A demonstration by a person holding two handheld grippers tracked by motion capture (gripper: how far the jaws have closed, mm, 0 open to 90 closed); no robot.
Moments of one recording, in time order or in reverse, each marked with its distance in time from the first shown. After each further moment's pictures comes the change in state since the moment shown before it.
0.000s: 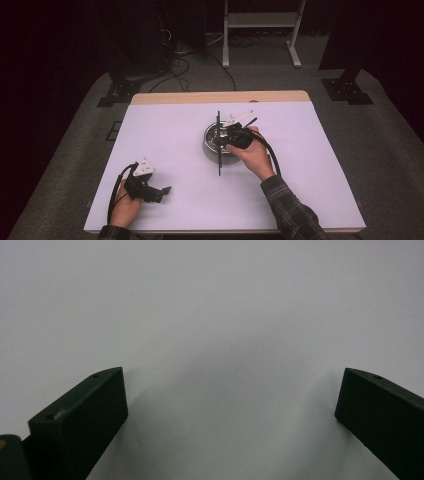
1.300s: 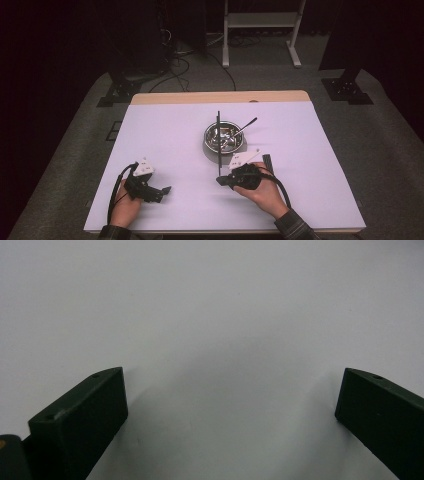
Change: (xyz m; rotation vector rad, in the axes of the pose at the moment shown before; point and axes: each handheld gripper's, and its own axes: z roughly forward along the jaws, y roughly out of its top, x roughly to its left) left arm 0.000 0.000 0.000 -0.002 0.000 -0.003; right arm 0.069 -0.069 -0.021 0.050 0.124 -0.092
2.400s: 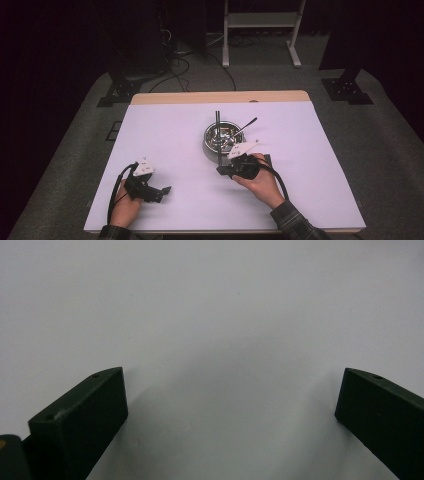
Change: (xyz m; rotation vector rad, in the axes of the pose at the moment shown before) left arm 0.000 0.000 0.000 0.000 0.000 -0.001; right arm -0.023 0.010 0.005 -0.010 -0.046 0.030
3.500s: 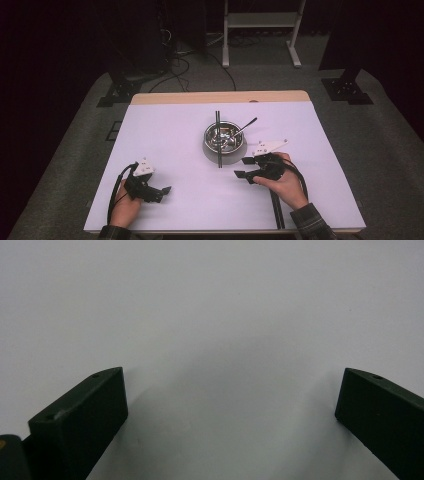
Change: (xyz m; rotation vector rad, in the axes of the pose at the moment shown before) left arm 0.000 0.000 0.000 0.001 0.000 0.001; right arm -0.018 -0.029 -0.053 -0.048 -0.075 0.082
